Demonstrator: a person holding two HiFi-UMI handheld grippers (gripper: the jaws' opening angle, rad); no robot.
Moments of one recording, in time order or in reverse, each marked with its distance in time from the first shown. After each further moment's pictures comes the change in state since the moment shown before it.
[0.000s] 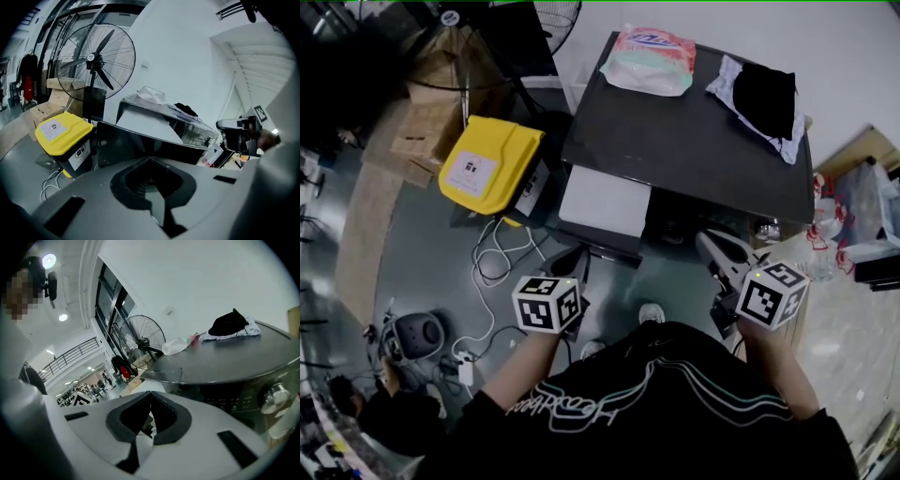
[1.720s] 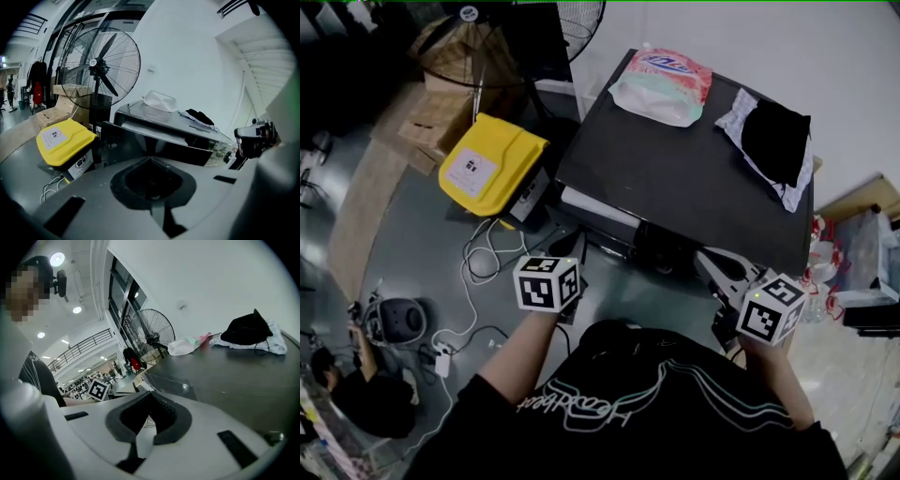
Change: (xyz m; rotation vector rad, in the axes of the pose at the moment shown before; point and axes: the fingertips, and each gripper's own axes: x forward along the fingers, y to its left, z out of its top) left arm 0.066 0.011 0.061 -0.026 -0.078 0.115; right arm 0.013 -0.036 0.035 -0.124 0.099 0.143
